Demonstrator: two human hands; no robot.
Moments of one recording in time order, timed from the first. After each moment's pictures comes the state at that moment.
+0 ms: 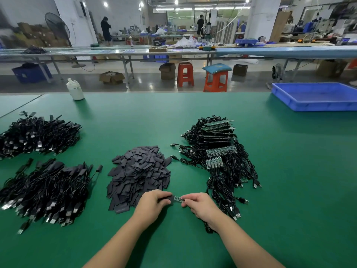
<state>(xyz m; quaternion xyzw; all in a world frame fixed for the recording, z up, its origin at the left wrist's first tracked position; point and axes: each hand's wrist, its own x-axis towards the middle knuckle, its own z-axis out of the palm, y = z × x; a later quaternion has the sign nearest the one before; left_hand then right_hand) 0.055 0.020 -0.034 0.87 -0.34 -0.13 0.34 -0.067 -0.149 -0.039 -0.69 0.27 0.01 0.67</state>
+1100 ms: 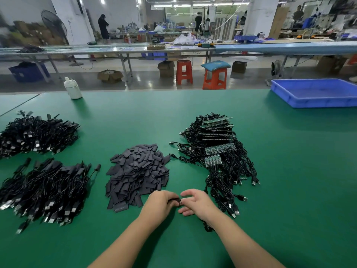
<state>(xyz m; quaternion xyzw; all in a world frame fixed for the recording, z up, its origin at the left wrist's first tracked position) 0.033 0.001 -0.021 0.87 -0.39 -0.14 0.27 -0.067 -0.142 -0.033 -0.68 0.25 0.02 0.69</state>
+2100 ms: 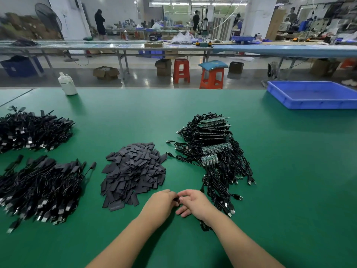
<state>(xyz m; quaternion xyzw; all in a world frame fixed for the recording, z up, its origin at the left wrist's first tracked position) 0.032 -0.016 -0.035 0.88 -0.45 -0.09 0.15 -0.066 -0.142 -0.028 -0.69 0.25 0.05 0.67</state>
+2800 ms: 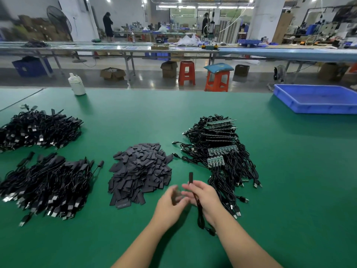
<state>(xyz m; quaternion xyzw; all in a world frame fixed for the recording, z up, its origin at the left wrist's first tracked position) -0.001 -0.010 -0.025 0.80 -0.22 -0.22 0.51 -0.059 -0.142 -0.014 -0.49 0.29 -0.10 0.81</state>
